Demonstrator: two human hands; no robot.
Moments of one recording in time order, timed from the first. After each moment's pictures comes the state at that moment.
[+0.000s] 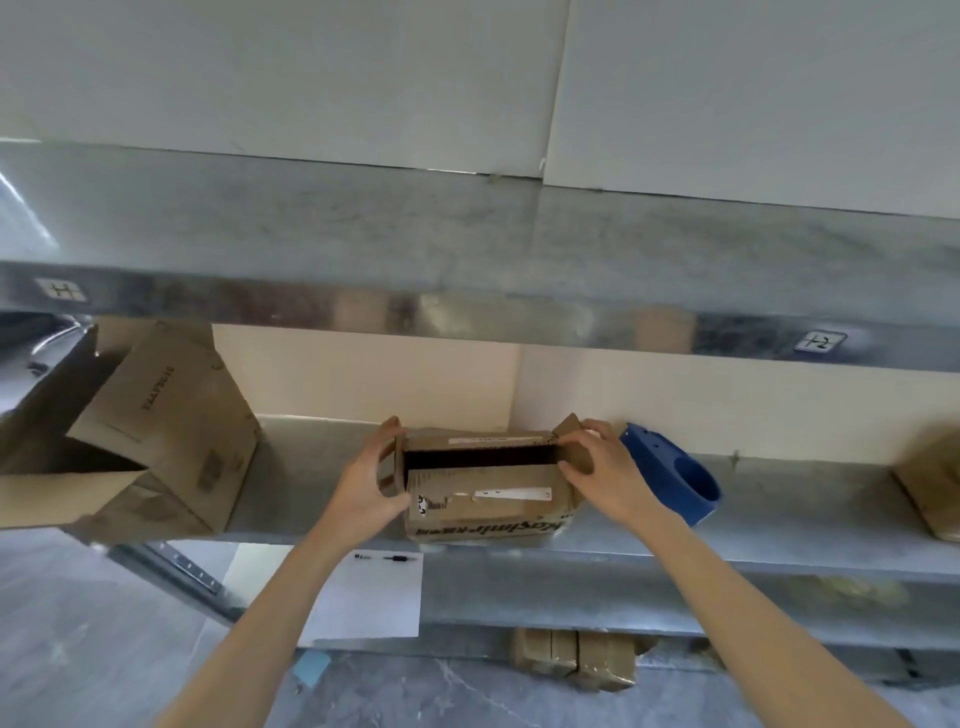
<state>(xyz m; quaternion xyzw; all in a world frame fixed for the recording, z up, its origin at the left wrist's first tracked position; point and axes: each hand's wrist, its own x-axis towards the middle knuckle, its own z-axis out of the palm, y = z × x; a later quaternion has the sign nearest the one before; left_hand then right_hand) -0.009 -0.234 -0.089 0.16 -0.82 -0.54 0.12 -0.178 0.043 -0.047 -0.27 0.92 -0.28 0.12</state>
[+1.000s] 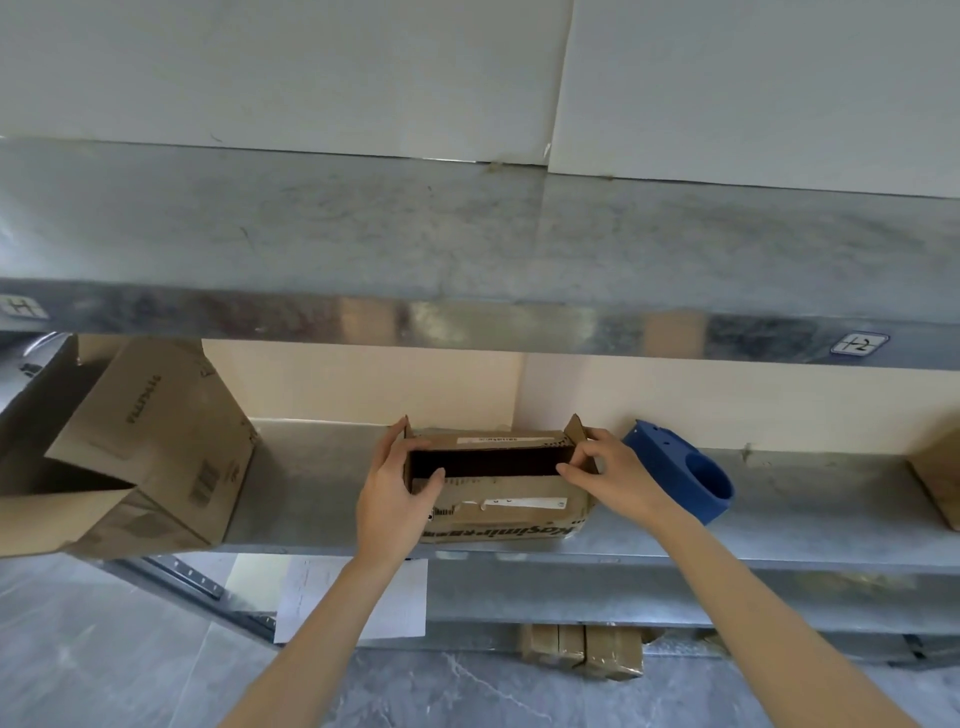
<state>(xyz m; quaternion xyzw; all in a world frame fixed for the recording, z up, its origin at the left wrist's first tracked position) -0.029 -0.194 -0.085 0.24 -0.85 -0.41 0.23 -0.182 0.040 -0.046 -0.22 0.87 -0.37 0.23</state>
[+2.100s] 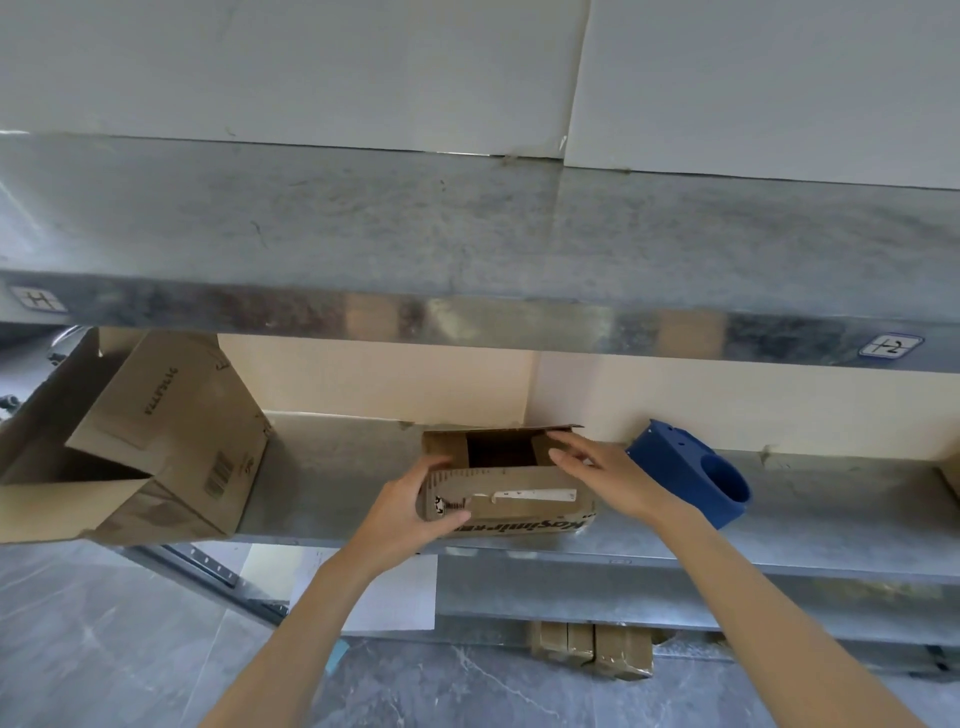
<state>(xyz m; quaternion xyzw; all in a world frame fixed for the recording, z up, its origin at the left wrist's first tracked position) -0.011 -0.208 -0.090 0.14 -0.86 -0.48 0.02 -0.184 0.027 -0.045 -0.27 0.84 -0.34 0.32</state>
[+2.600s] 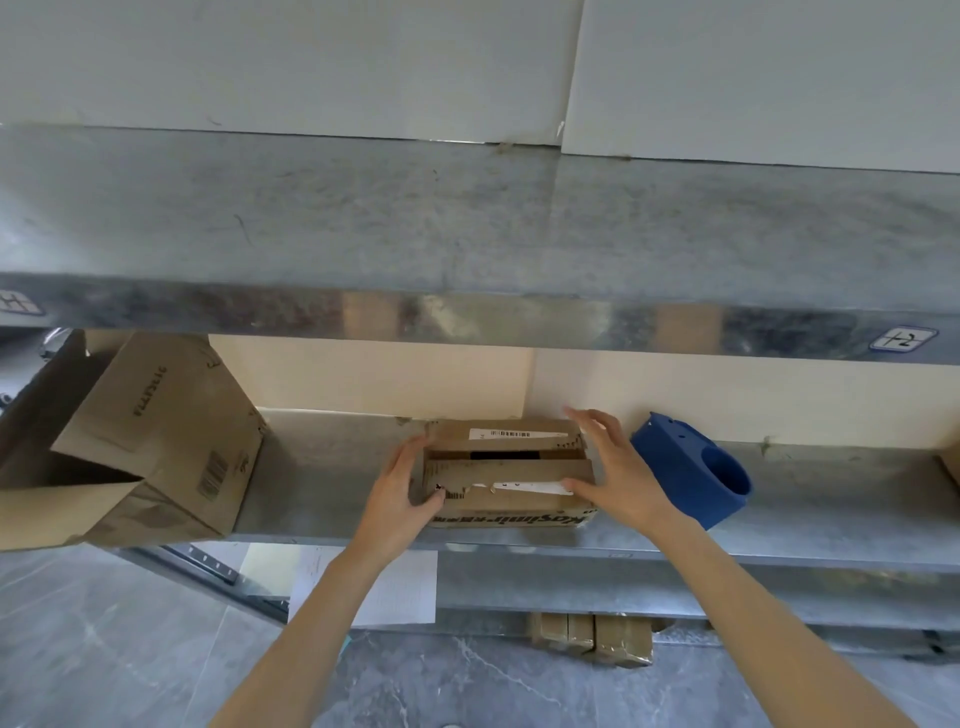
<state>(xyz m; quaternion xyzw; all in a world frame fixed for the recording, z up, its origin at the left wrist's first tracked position) -0.022 -0.218 -0.120 0.17 -0.87 -0.46 0.10 -0.192 0.042 -0.085 -0.34 0.89 -0.29 0.13</state>
